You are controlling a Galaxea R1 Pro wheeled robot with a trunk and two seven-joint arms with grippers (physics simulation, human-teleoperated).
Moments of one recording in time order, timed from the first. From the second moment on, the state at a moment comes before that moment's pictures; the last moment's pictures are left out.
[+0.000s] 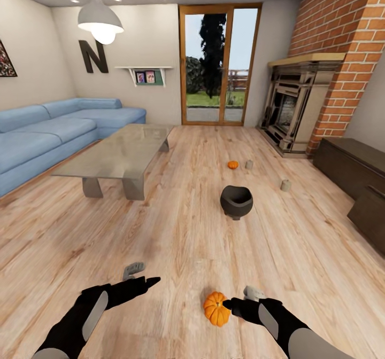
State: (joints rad) left arm -0.45 0.07 0.02 -0.80 0.33 0.56 -0.48; right arm -0.62 0.01 -0.01 -0.26 -0.25 0.34 0.23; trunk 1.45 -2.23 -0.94
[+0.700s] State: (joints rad) left arm -0.50 0.02 -0.01 -0.90 0.33 0.64 -0.48; right arm -0.66 -0.04 -0.01 -0.29 -0.25 0.44 0.39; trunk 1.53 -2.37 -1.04
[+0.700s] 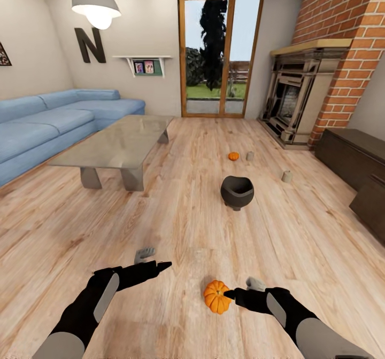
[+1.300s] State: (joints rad) left arm -0.50 -0.03 -0.06 -0.89 0.33 0.63 -0.47; right arm -0.67 -0.04 -0.01 -0.29 -0.25 0.51 0.39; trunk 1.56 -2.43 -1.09
